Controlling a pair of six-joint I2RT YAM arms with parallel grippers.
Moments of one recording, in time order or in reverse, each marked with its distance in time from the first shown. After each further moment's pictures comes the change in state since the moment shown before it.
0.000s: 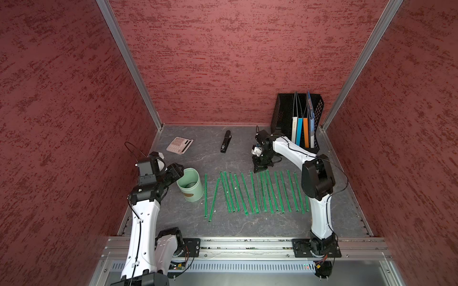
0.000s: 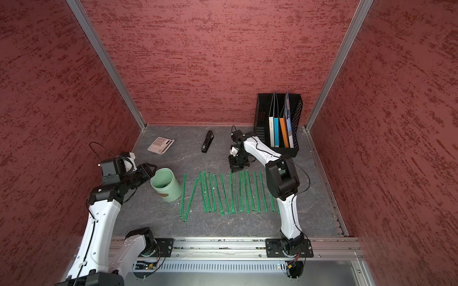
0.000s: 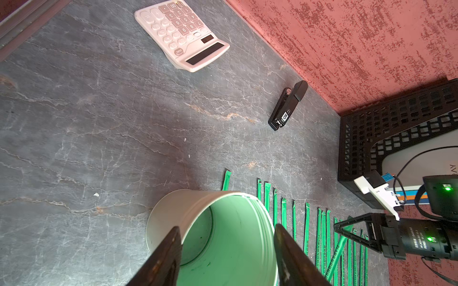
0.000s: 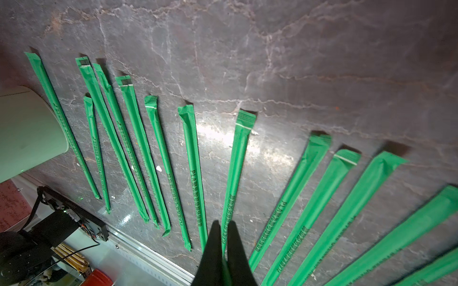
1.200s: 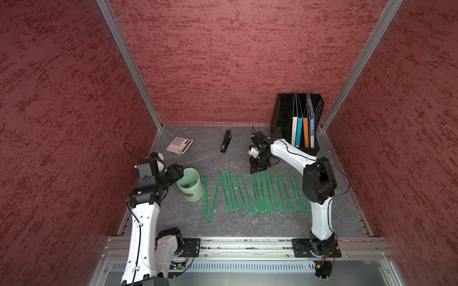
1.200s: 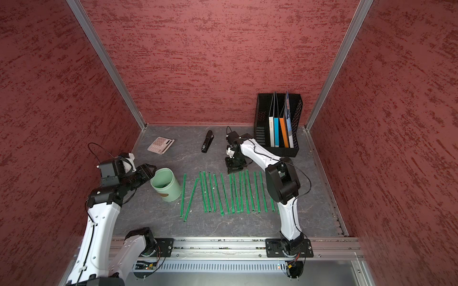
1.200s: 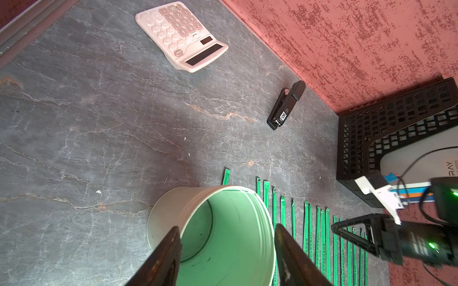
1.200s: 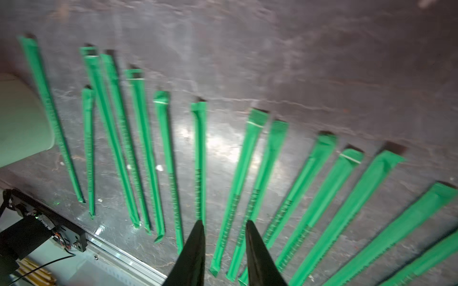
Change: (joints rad) left arm 0.000 -0.031 0.000 -0.020 0.002 0.003; right arm 0.149 -0.100 -0.041 0.074 0.103 0.002
